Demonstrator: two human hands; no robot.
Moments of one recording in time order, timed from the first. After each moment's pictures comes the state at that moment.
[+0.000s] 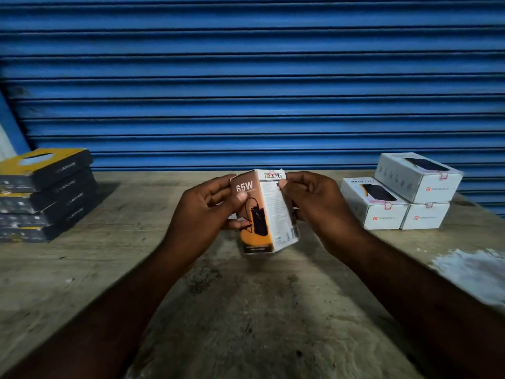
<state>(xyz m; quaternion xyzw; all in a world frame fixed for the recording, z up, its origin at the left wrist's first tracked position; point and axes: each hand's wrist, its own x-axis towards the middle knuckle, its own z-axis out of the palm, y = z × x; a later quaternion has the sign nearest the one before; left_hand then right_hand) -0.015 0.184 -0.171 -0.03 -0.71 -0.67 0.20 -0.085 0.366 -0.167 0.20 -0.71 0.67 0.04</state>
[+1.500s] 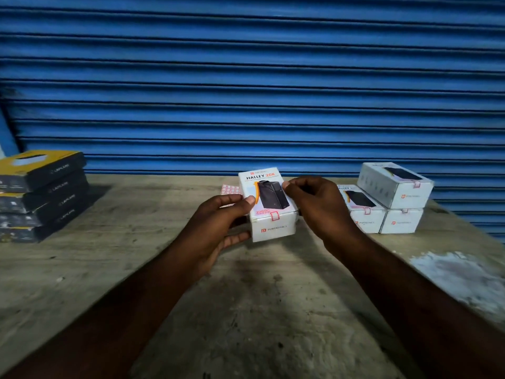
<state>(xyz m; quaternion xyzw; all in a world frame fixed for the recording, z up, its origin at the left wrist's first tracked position) -0.019 0.215 -0.171 0.06 -0.63 -0.77 0.06 -0.091 0.385 -0.162 0.13 -0.76 0.62 0.13</state>
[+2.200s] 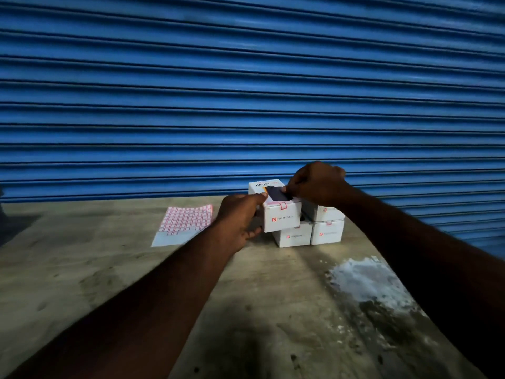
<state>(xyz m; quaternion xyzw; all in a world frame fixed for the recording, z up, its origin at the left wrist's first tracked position) -0.100 0.358 -0.135 0.10 -0.64 -0.76 0.03 -0.153 0.523 -0.084 0.09 -0.97 0.16 0.18</state>
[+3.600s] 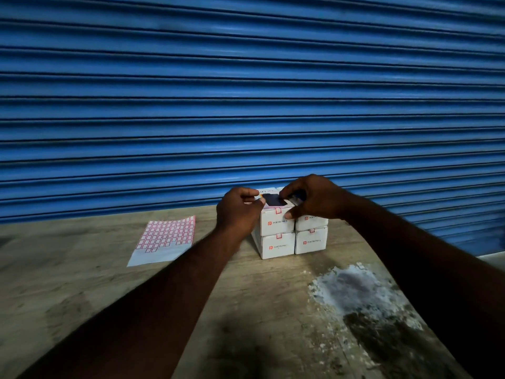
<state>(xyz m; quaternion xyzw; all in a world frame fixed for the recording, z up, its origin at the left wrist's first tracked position) -0.144 0.390 -0.139 0.01 -0.77 -0.60 0.23 -0.168 0.575 -0.092 0.25 -0.94 0.21 0.09</state>
